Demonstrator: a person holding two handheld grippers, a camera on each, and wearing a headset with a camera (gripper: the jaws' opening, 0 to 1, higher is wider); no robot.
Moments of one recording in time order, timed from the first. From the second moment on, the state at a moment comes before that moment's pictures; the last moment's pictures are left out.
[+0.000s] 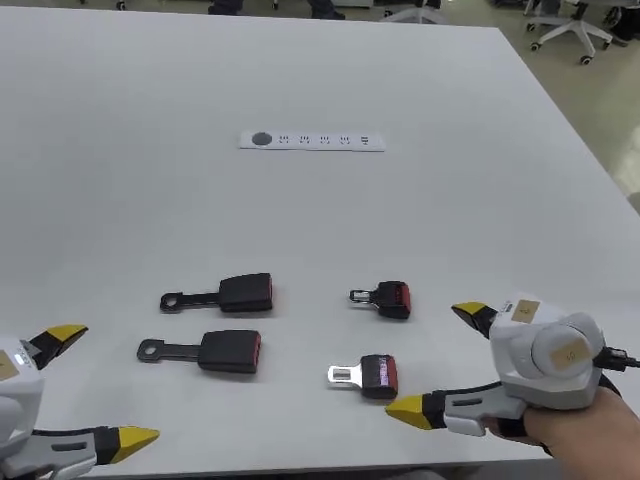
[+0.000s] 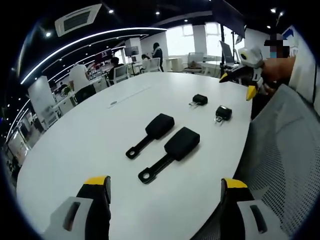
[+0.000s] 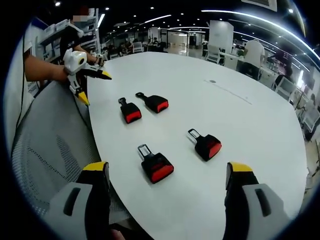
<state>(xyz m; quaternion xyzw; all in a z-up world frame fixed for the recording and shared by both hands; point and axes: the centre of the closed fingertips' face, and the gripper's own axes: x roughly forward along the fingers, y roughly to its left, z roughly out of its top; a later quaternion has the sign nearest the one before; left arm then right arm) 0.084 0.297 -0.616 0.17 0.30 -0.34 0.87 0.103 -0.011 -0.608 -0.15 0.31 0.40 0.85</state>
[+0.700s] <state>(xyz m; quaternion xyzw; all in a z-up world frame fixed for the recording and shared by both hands) 0.072 0.301 -0.634 0.17 0.34 -0.36 0.85 0.111 -0.007 -0.631 -0.15 0.32 0.43 0.83</state>
